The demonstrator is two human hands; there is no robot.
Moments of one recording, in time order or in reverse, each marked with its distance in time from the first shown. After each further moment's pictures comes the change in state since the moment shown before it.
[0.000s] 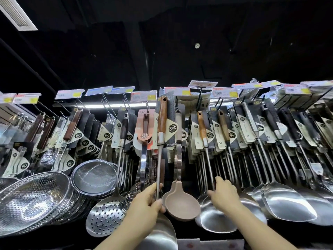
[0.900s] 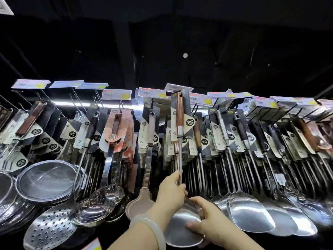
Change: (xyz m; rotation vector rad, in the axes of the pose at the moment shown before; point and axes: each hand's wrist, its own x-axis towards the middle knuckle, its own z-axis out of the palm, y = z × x) left_hand 0.073 0.056 0.137 -0.084 -0.084 0.094; right_hand -0.028 0.062 -0.035 0.465 -0.315 -0.221
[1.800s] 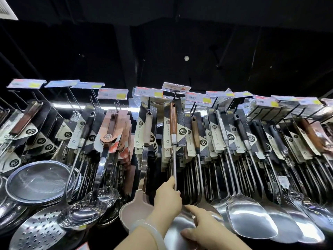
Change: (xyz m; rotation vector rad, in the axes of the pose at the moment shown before) left_hand 0.014 -0.021 0.020 0.144 0.070 -0.164; right_hand 0.007 -0.004 0.001 -0.295 -0.050 0.043
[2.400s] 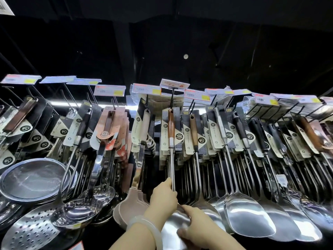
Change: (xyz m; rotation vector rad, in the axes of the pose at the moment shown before) left_hand 0.005 -0.003 -0.001 0.212 -0.061 0.020; right_hand 0.017 0.007 0.011 -0.082 -0.039 0.063
